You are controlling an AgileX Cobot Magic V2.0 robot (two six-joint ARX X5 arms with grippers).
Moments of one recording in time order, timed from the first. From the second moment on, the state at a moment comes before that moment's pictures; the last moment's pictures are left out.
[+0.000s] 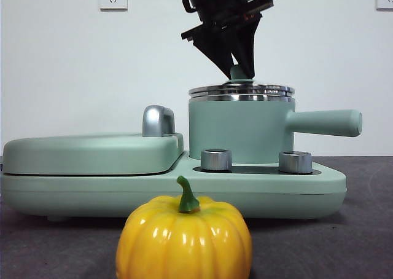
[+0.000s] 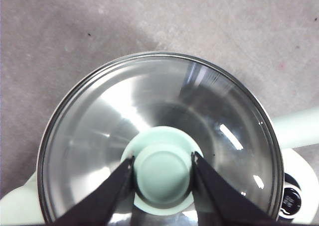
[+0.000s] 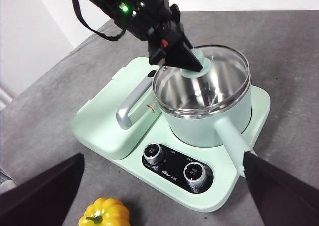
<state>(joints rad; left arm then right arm) -0.74 2.19 2.36 -1.15 0.07 0.16 0.05 0.54 0.92 -0.82 -0.65 0.08</state>
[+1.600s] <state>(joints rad) -0.49 1.98 2.41 -1.34 0.07 0.13 0.51 0.93 0.92 -0.87 -0.52 0.23</state>
